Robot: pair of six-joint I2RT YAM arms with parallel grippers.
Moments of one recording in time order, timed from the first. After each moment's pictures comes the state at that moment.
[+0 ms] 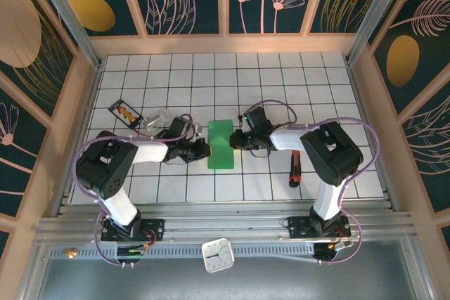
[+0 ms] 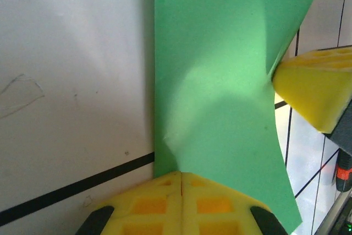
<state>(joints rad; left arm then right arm) -0.51 1.71 0.68 0.08 0.49 -0.73 0.62 1.81 0.88 0.01 -0.35 0.62</state>
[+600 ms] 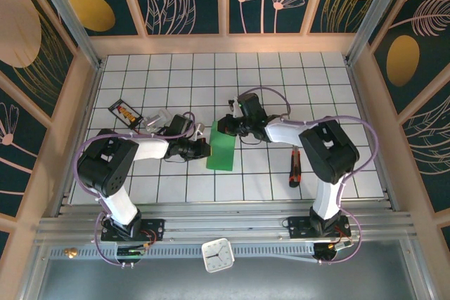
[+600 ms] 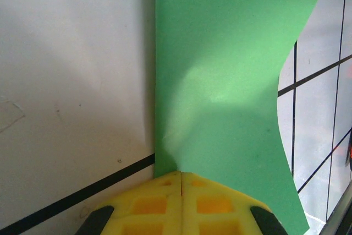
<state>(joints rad) -0.50 1.73 0.72 0.01 0.52 -0.61 0.64 1.86 1.04 0.12 -0.48 0.74</state>
